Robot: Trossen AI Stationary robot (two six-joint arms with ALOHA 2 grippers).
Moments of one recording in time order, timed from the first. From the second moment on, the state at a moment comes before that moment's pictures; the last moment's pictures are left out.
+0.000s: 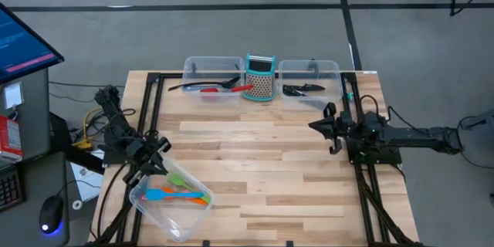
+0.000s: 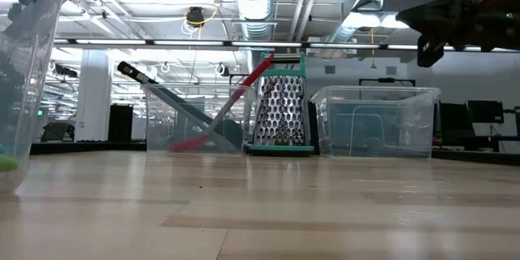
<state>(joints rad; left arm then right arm) -0.97 0.01 0.01 0.29 -0.44 -0.05 -0.10 0.24 0.01 0.42 -0.03 0.18</state>
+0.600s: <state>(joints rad) -0.97 0.00 0.01 0.43 -0.10 0.04 -0.28 0.00 0.01 0.52 -0.40 0.41</state>
